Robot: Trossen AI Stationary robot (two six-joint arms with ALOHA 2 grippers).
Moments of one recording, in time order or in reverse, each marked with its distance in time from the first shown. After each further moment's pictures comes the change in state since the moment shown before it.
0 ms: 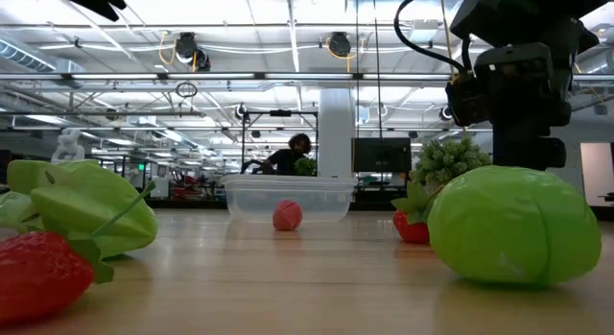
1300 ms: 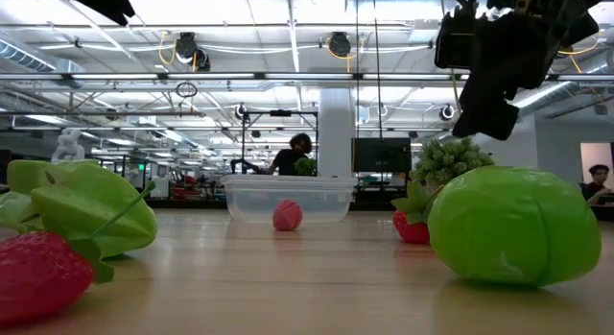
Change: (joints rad) left arm 0.000 0.073 0.000 -0.001 0.001 0.019; right arm 0.037 -0.094 0.002 0.233 -0.005 -0.270
